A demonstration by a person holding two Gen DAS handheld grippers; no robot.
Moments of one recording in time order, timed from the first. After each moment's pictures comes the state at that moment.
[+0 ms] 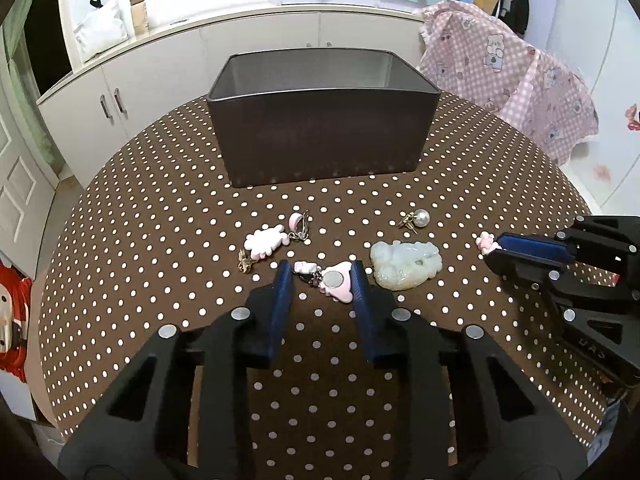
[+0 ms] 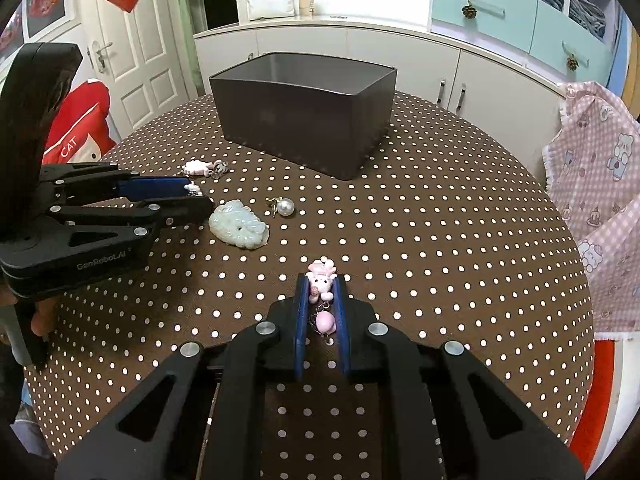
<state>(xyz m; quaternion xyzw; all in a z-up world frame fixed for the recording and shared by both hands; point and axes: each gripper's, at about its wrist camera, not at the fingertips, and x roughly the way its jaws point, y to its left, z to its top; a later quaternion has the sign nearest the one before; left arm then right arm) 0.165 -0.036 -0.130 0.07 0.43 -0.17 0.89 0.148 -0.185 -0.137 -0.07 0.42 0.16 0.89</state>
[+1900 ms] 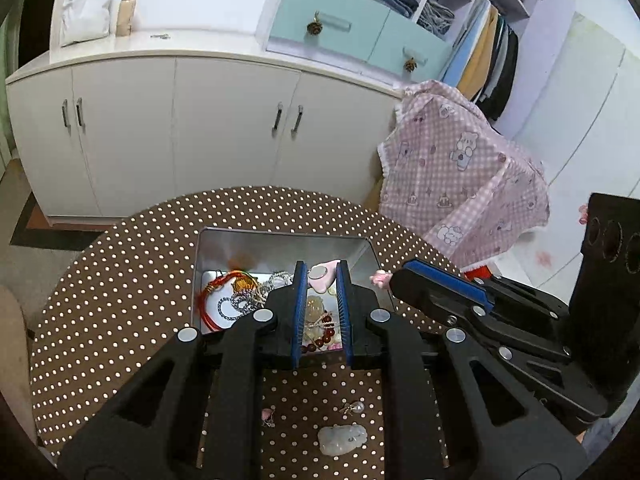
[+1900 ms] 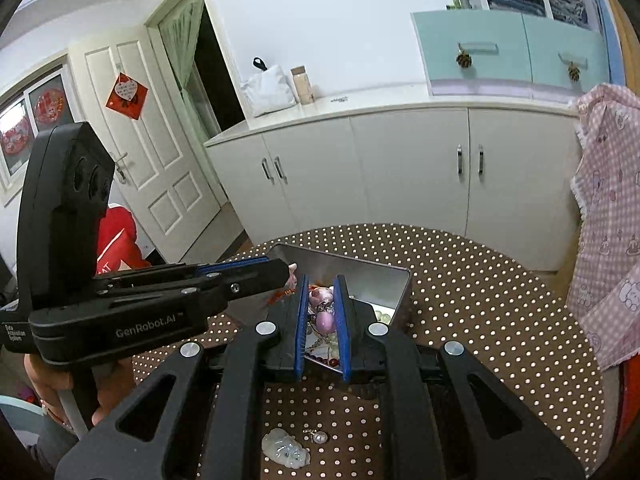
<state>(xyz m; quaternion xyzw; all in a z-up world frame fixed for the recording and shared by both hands) 0.265 -0.034 -0.046 -0.07 0.39 -0.25 0.88 0.237 -0.190 -0.051 0.08 0.32 0.21 0.92</state>
